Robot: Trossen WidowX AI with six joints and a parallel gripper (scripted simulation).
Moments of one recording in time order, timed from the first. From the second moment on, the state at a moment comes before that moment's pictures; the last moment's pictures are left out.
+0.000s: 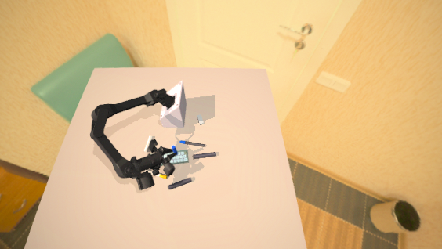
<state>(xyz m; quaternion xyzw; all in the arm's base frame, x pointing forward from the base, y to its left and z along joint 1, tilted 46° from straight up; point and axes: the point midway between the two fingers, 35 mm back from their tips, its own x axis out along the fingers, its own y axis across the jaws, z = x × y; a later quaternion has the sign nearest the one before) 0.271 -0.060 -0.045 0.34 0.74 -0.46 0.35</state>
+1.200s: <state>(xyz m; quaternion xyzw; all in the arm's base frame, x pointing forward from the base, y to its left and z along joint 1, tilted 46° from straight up) 0.274 -0.064 -0.049 0.34 0.74 -0.46 0.35</state>
